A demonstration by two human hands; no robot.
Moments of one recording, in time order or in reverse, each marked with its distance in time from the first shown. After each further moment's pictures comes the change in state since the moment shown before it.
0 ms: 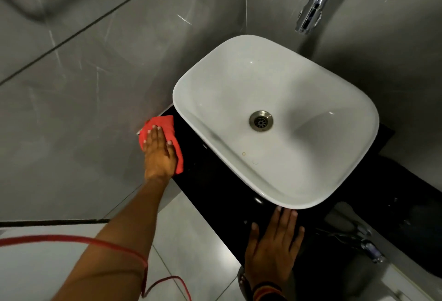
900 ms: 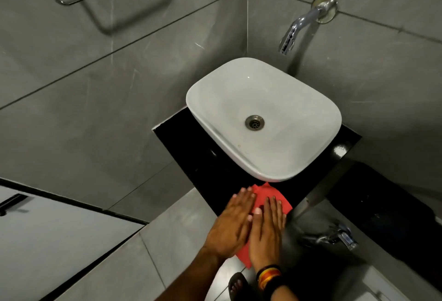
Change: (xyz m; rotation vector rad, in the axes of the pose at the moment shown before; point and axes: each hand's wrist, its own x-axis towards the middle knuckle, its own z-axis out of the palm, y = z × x) left_hand -0.258 0.113 0.053 -0.171 -0.281 0.579; right_hand -0.017 0.025 -0.051 0.655 -0.201 0.074
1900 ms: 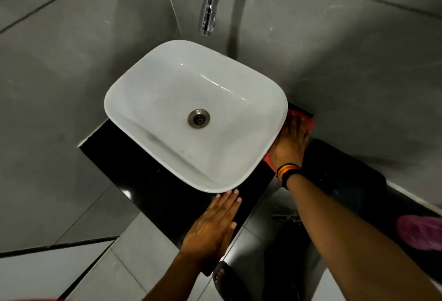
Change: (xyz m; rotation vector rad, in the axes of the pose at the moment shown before) left_hand 0.063 0.015 0.037 0.154 -0.183 0.251; right_hand 0.269 0.047 -0.114 -0.563 0.099 0.013
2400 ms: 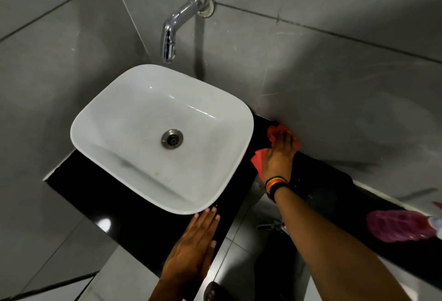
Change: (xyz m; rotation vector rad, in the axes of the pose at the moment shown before) left_hand 0.002 -0.004 0.002 0.016 -0.026 0.006; right_hand 0.002 0.038 -0.019 0.016 0.110 0.083
